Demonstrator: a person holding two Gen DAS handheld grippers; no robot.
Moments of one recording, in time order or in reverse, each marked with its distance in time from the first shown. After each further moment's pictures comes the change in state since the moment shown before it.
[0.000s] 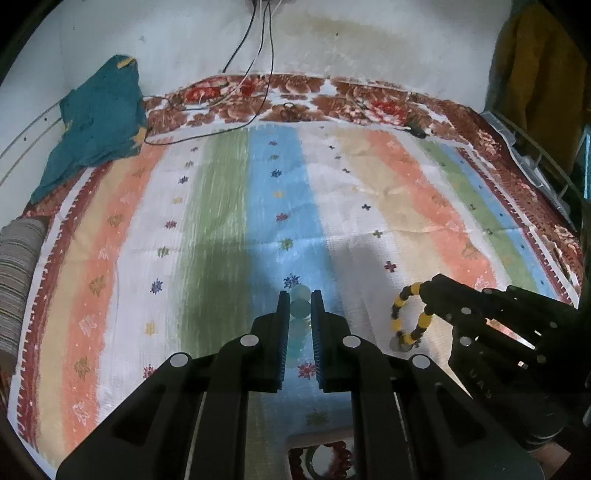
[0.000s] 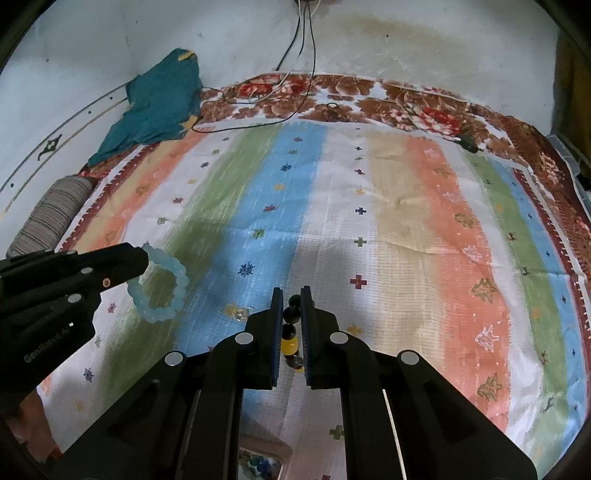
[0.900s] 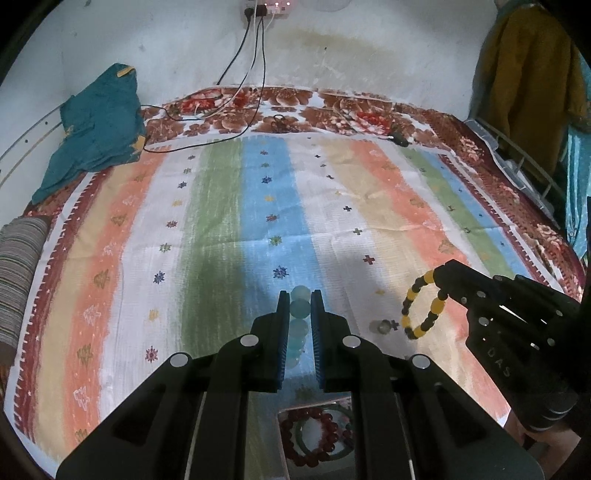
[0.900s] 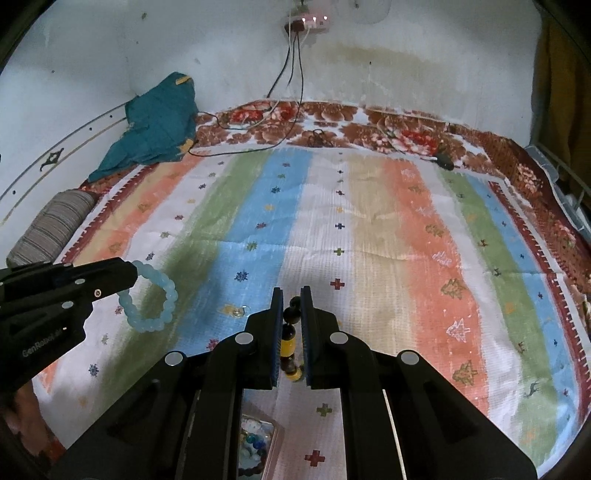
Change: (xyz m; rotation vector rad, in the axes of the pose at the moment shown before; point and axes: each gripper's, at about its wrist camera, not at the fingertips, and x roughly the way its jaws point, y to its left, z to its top) left arm -0.042 -0.004 -0.025 0.005 -0.047 -0.040; right arm -0.051 -0.003 -0.018 0.007 -0.104 -0.044
